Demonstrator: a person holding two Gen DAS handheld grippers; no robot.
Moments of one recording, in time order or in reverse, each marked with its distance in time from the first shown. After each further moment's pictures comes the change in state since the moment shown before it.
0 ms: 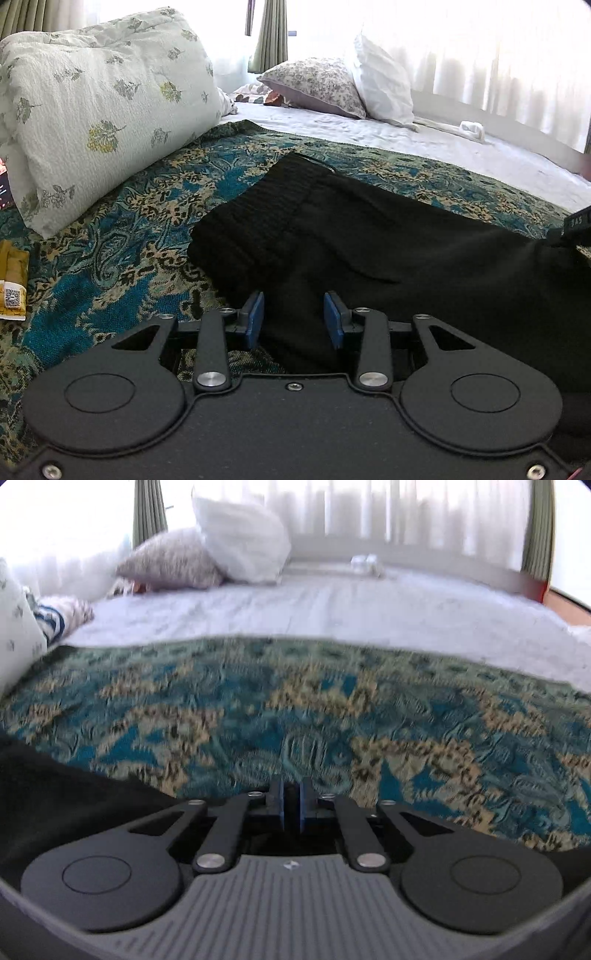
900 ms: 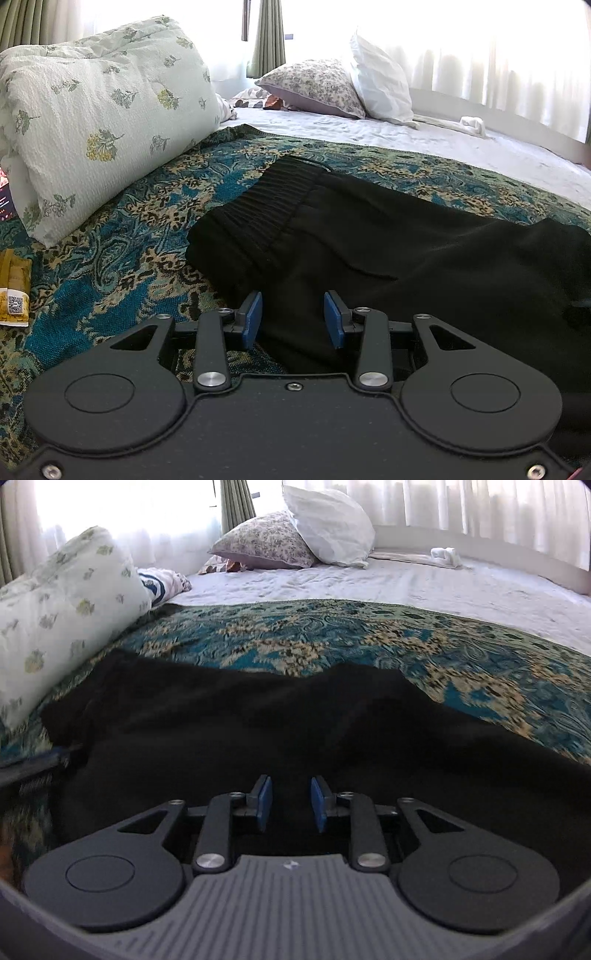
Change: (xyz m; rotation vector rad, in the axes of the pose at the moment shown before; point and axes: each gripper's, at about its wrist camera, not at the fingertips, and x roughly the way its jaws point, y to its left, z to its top) left arm 0.000 -0.007 -0.002 0.030 -0.009 0.017; right arm -0.084 0.006 -0.077 -0.107 0.093 0.314
